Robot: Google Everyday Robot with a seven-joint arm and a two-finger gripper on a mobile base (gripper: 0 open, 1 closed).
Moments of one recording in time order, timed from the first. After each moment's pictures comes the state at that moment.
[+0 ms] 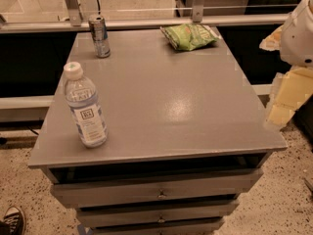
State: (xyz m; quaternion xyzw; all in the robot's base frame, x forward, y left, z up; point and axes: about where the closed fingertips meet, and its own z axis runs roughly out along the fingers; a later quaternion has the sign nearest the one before) arm 0.438 -0.217 0.976 -0.60 0.78 -0.03 0.16
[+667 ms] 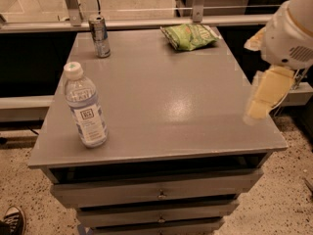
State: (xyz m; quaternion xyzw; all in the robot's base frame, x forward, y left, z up) arm 0.461 -0.197 0.964 -0.60 0.78 -0.02 0.18
